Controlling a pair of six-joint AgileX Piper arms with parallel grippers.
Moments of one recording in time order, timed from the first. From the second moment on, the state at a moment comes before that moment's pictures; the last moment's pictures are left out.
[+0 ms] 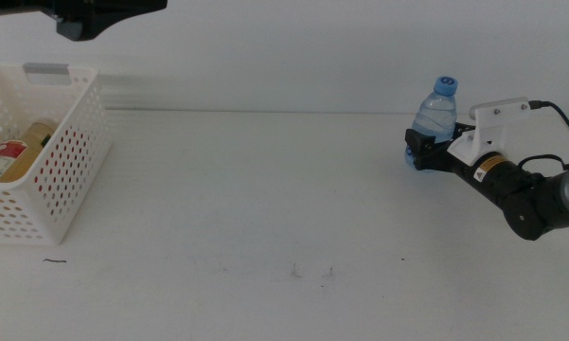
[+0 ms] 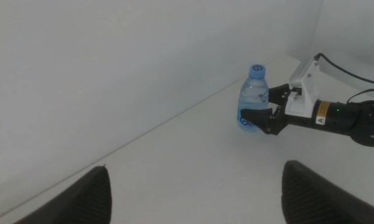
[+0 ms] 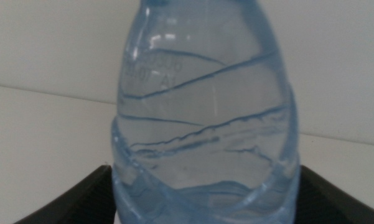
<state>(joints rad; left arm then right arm) -0.17 1.08 -1.32 -0.65 0.85 0.68 0.07 2.21 -1.09 -0.34 -0.83 0.22</state>
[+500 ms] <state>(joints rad) -0.17 1.08 -1.32 -0.65 0.85 0.68 0.19 2.24 -1.17 -0.34 -0.73 0.20</state>
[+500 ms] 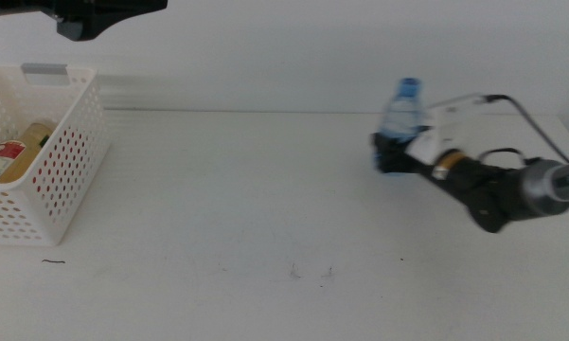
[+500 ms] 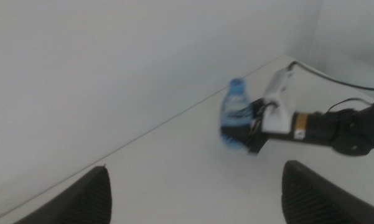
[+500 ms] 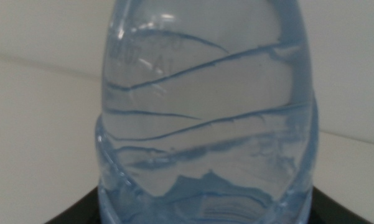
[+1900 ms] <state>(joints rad) -0.17 1.08 -1.32 -0.64 0.85 0.68 0.66 1.52 -1.05 -0.33 0.14 0.41</state>
